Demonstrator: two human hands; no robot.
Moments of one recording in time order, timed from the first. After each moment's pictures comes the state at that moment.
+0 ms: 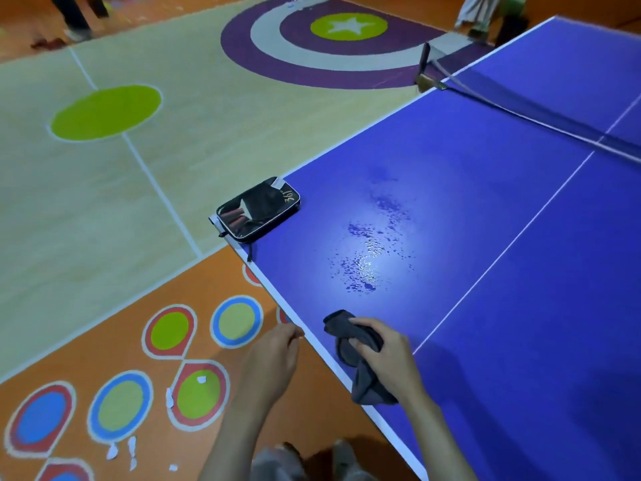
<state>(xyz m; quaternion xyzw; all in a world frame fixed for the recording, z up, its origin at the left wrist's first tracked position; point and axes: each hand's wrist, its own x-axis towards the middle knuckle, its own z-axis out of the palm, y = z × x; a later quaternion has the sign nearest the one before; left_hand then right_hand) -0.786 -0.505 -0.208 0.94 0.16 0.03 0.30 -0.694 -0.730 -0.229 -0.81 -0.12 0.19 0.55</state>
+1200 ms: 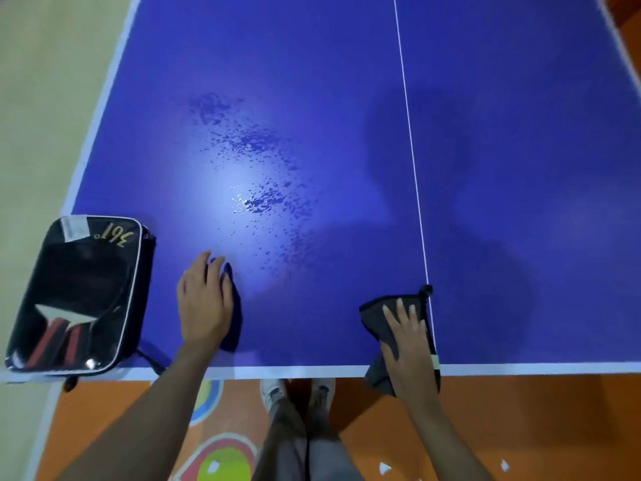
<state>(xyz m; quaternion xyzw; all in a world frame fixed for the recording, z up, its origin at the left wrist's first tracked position) -0.445 -0.333 -0.415 0.97 -0.15 0.01 0.18 -0.715 -0.619 -0.427 -0.93 0.26 0.00 0.25</state>
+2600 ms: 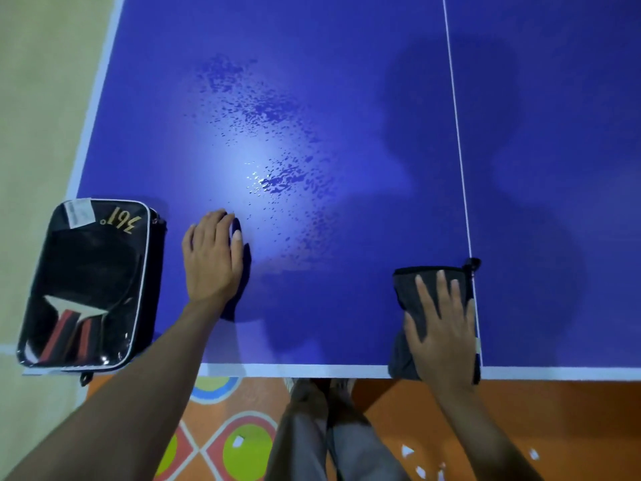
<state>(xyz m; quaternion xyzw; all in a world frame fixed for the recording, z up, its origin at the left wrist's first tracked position) -0.386 -0.337 -0.429 0.97 -0.19 0.04 0.15 -0.682 -0.618 -0.431 -0.95 0.28 0.01 0.10</state>
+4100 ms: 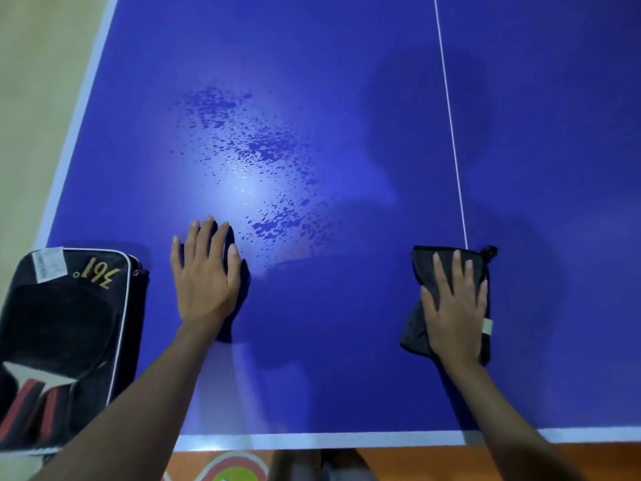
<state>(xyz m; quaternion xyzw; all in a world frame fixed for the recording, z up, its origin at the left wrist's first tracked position) -0.333 -0.372 -0.434 0.98 -0.17 0.03 0.14 -0.578 -0.697 -0.445 -0.94 0.33 -0.02 0.08</state>
